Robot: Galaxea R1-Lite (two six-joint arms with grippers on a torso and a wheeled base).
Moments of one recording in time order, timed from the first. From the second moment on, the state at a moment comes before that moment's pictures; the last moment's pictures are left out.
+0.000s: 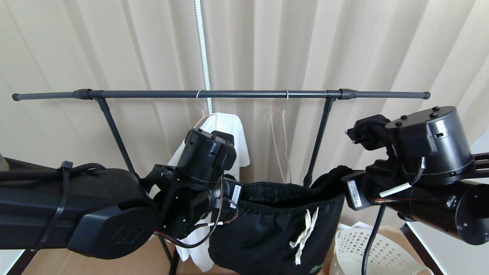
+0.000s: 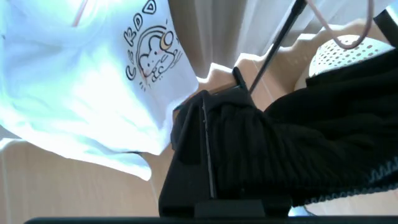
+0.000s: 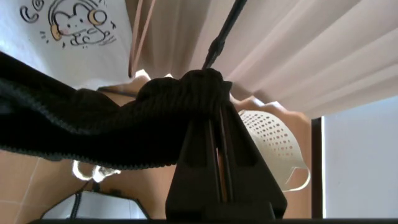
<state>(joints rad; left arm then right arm) -0.78 1.82 -1.02 -0.17 0.43 -0.14 0.72 1.54 -0.94 0.08 -0.60 0.20</state>
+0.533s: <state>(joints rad) -0.68 1.76 -0.96 -0.17 0.37 -0.09 0.60 1.57 -0.98 0.08 -0.62 0.19</state>
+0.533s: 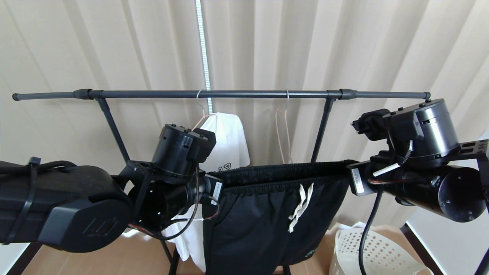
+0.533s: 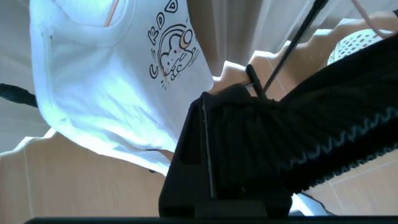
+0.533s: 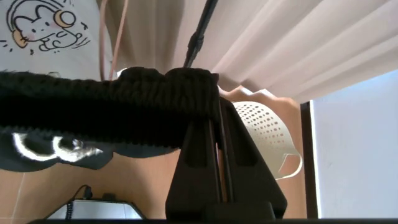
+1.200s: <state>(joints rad) -0.58 1.73 -1.00 -0.18 0.04 -0.06 0.62 1.55 -0.99 0.23 -0.62 0.19</state>
